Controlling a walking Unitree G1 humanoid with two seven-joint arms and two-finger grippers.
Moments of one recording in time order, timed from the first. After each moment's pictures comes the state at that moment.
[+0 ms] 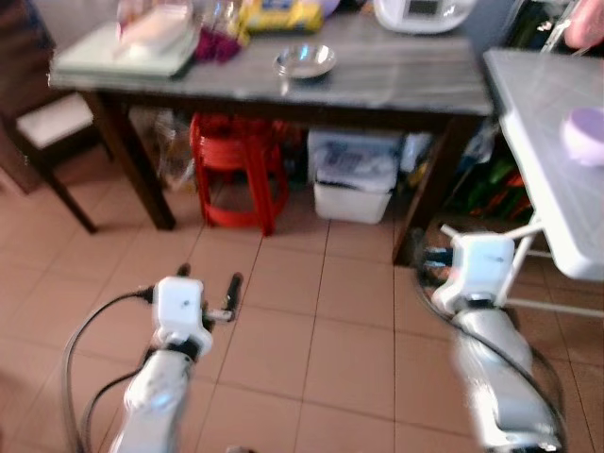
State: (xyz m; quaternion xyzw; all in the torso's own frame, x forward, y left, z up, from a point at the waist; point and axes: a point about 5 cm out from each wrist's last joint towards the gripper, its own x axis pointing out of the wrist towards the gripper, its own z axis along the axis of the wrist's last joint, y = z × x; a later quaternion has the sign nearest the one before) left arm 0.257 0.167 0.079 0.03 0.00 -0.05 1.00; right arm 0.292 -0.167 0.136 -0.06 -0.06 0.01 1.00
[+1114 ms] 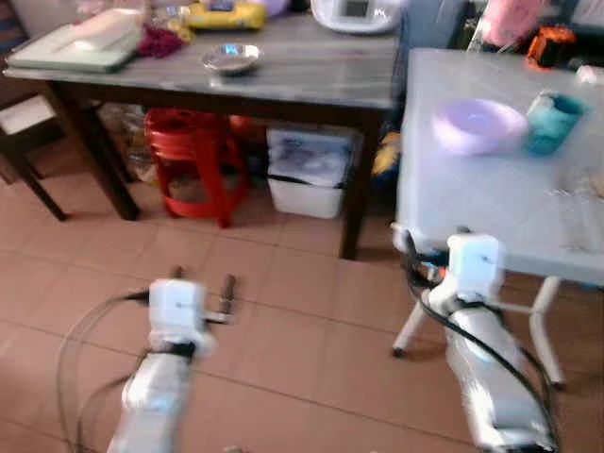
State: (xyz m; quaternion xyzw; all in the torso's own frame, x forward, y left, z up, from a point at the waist) left arm 0.256 0.148 0.078 0.01 0.00 -0.08 1.00; right arm 0.290 -0.184 0.128 -0.06 -0.04 -0.02 1.00
